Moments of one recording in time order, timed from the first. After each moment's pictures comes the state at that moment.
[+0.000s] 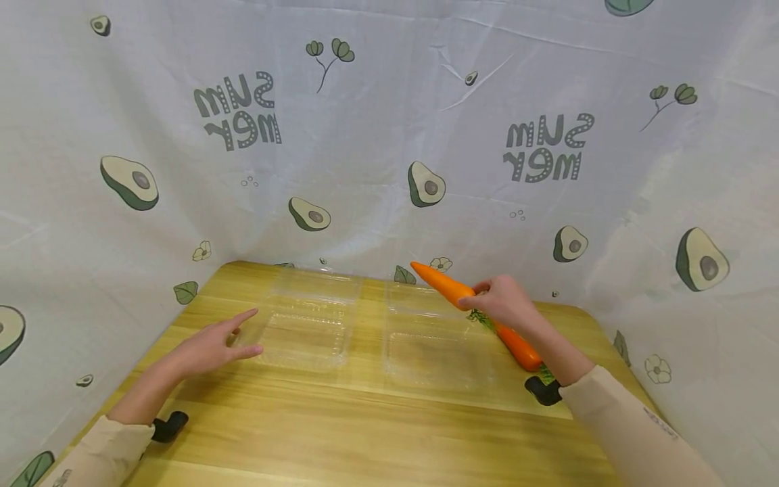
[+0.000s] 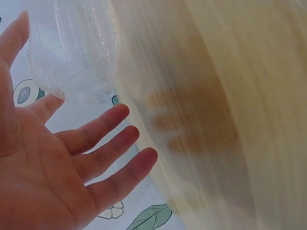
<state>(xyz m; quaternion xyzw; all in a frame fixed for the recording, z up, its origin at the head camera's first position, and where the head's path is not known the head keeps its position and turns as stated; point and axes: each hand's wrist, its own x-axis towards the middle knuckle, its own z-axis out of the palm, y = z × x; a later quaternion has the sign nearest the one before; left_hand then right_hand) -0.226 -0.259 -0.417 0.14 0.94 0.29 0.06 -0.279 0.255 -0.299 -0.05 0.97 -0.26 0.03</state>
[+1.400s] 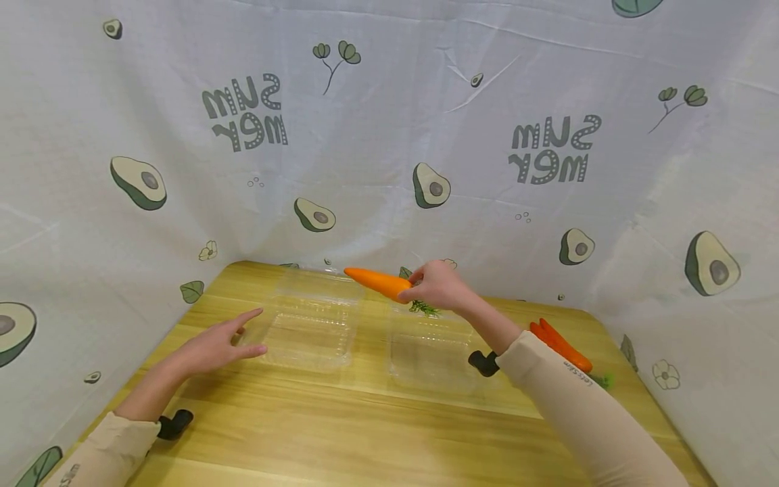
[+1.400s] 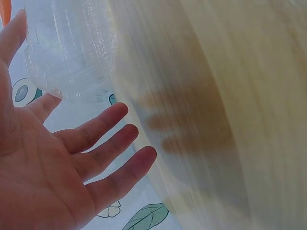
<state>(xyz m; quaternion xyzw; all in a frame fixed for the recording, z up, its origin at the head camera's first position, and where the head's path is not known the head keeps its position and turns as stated) -0.226 -0.259 -0.418 0.13 0.94 0.30 0.07 -0.315 0.156 -0.304 -0.16 0.95 -0.26 0.06</state>
